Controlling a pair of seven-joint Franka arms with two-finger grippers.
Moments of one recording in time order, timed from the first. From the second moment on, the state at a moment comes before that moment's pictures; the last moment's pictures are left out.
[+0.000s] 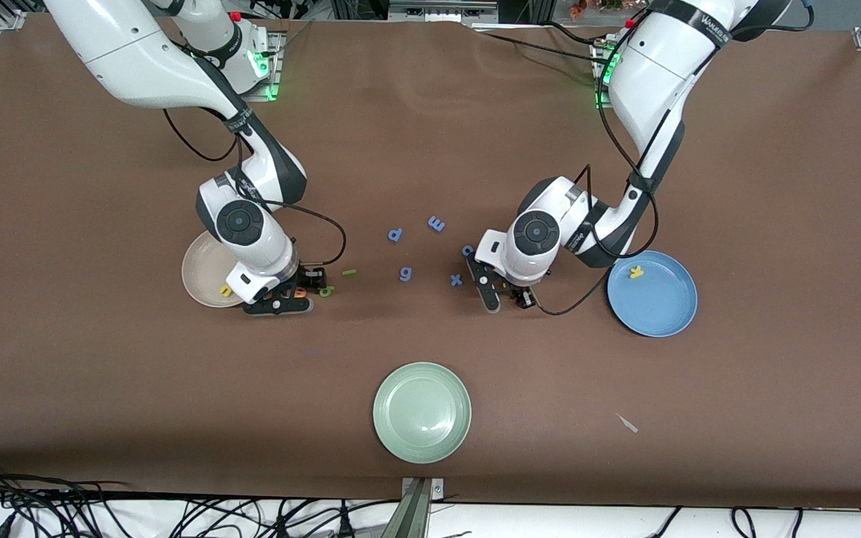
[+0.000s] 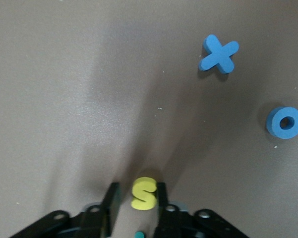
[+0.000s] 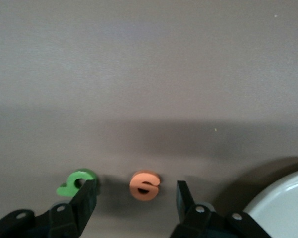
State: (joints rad) left arm -0.35 0.74 -0.21 -1.67 0.19 2.33 0.53; right arm 0.09 0.63 0.31 -1.87 -0.34 2.48 0.54
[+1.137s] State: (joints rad) left arm -0.06 0.57 -0.19 -1.68 0.23 1.92 0.65; right arm 0.10 0.65 0.29 -1.87 -0.36 2.51 0.53
